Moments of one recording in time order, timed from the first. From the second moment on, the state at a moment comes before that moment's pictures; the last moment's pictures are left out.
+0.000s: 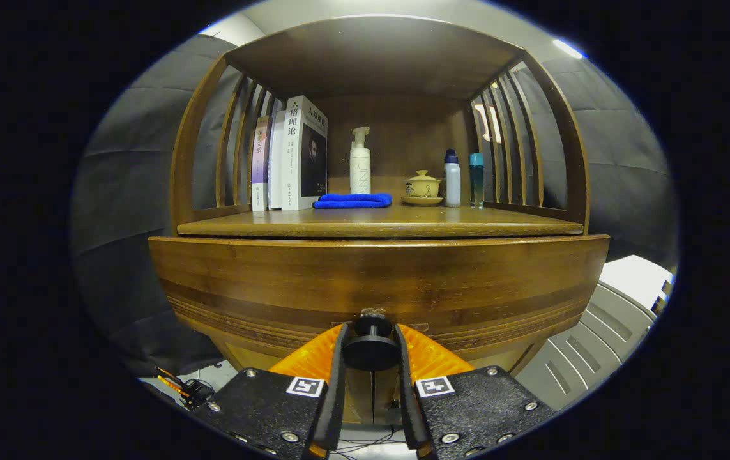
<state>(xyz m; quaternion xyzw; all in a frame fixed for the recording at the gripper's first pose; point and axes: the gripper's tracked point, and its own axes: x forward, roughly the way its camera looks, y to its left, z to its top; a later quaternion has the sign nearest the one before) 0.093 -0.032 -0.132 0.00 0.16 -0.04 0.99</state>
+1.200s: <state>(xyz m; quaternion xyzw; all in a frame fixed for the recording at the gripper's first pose) -0.019 -0.010 -0.122 0.00 0.17 -0.02 0.99</state>
